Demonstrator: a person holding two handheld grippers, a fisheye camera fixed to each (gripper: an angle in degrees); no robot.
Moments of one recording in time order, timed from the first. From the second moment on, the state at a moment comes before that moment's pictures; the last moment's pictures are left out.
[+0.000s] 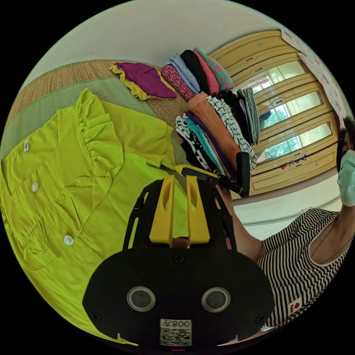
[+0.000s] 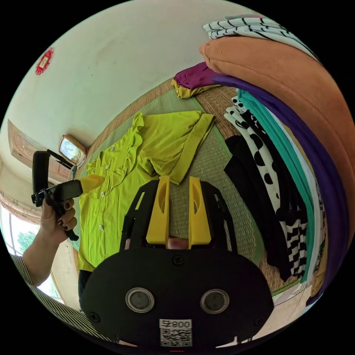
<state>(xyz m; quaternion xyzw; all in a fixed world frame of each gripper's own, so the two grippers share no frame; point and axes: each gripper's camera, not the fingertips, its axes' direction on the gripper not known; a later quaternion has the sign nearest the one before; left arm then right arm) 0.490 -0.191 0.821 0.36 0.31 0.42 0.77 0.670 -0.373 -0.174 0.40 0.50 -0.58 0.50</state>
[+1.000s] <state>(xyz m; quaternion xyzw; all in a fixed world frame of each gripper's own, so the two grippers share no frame) 0.820 -0.341 0.920 0.37 -0.08 0.52 0.76 0.654 -0.402 -0.213 0.34 0.48 -0.61 0.53</state>
